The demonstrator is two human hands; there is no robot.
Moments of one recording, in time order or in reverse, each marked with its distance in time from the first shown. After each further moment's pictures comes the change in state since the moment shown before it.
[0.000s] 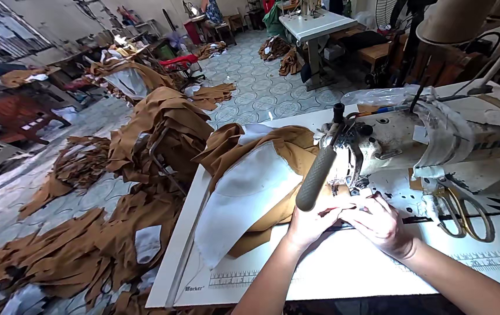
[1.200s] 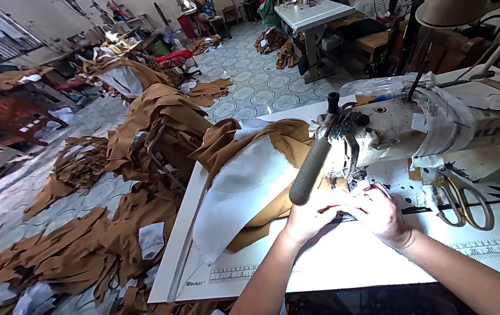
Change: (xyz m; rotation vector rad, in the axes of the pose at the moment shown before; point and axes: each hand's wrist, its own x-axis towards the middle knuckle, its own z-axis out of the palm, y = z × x) left_hand -0.003 -0.003 -0.004 0.065 -0.088 0.083; right_hand -0.006 0.002 0.004 0.052 0.036 0.149
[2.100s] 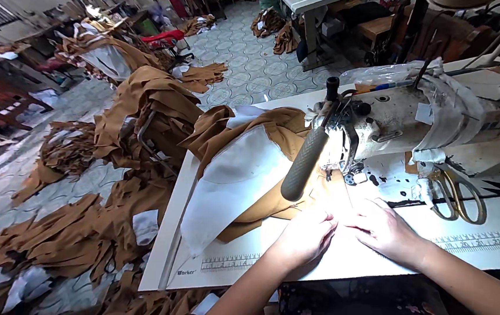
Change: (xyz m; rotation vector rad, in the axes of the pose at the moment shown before) left_hand -0.036 0.026 -0.002 0.420 -0.443 0.069; right_hand -0.028 -0.010 -0.039 -0.005 -0.549 0.041
